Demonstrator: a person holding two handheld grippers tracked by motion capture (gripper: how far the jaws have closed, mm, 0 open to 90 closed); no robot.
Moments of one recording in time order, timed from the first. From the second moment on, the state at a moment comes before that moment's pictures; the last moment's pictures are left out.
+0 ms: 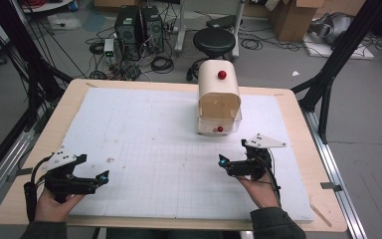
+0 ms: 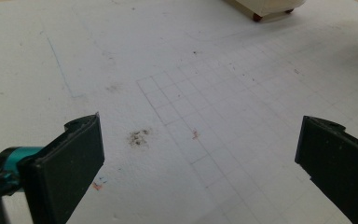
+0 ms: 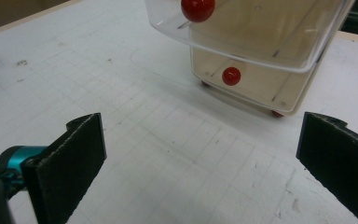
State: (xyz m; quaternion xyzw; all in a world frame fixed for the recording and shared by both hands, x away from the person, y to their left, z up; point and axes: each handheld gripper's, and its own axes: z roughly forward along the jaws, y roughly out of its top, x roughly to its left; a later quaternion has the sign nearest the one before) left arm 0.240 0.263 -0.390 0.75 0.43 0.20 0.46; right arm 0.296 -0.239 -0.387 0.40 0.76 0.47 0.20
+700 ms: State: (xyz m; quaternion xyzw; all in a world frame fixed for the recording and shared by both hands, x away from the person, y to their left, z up) left arm 0.239 0.265 -0.393 0.75 0.43 0.20 0.46; right arm 0.274 -0.281 -0.391 0.41 0.75 0.48 0.20
